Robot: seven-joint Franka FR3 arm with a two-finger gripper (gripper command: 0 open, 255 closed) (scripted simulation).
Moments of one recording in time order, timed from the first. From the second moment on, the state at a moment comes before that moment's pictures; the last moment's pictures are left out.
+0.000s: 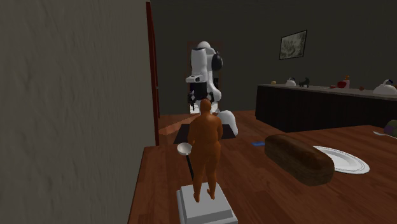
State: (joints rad) arm 0.02 -0.39 -0.12 -2.39 0.00 1.96 -0.20
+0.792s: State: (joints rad) arm 0.02 0.05 -0.18 -2.12 0.12 2.19 -0.41
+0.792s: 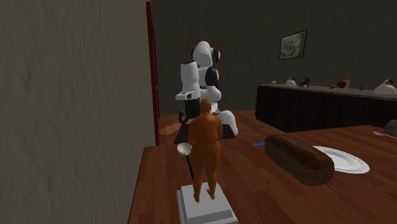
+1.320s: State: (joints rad) arm -0.02 0.37 -0.17 -1.83 0.23 2.23 -0.54
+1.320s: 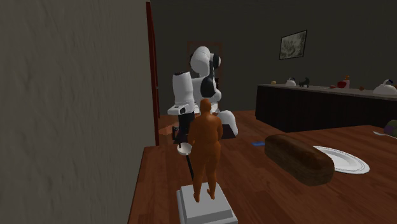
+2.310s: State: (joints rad) arm -0.05 0.58 -0.14 -1.67 0.28 2.29 -0.59
